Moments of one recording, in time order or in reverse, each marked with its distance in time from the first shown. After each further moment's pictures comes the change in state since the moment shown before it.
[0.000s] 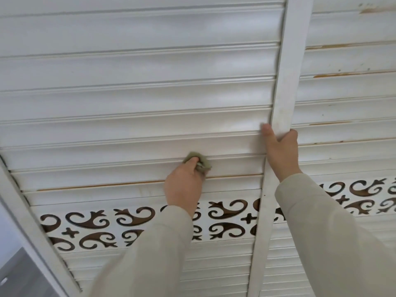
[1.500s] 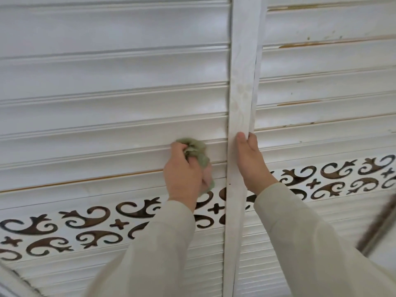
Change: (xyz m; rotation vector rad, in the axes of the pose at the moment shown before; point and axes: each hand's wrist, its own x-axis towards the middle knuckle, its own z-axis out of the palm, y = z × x) left_hand -0.006 0.072 0.091 -0.433 0.161 -0.024; right_hand -0.005 0.053 -0.026 0.118 -0.310 0.211
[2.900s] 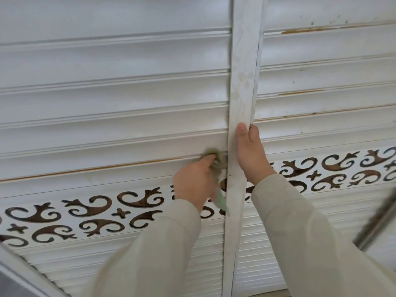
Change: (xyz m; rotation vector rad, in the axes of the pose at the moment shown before) left_hand -0.027 -0.003 0.006 0.500 -0.437 0.070; right_hand -0.003 0.003 0.000 -0.050 0.035 -0.061
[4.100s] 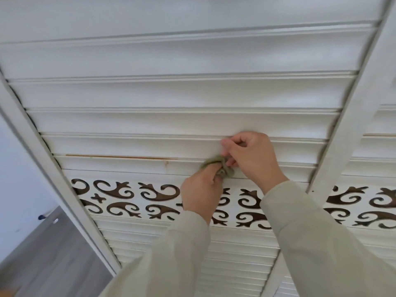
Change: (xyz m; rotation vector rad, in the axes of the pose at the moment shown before) left_hand -0.008 -0.149 -0.042 -0.166 0.431 -0.117; right_hand -0.034 -0.039 0.160 -0.153 -0.336 -0.183
